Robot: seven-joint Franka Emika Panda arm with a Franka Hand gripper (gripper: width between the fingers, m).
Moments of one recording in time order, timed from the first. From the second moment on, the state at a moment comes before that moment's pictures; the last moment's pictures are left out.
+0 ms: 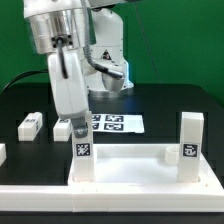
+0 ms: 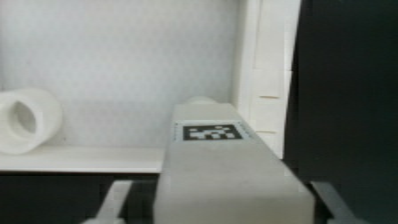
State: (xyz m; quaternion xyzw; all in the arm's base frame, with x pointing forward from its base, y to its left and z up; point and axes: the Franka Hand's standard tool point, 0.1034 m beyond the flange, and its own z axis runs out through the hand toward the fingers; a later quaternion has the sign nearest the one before) arm 0.633 -0.052 0.104 -0.70 0.71 0.03 0.10
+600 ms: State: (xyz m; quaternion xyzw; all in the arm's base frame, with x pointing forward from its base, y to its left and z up) arm 0.636 -0.046 0.105 -0.57 0.81 0.04 0.10
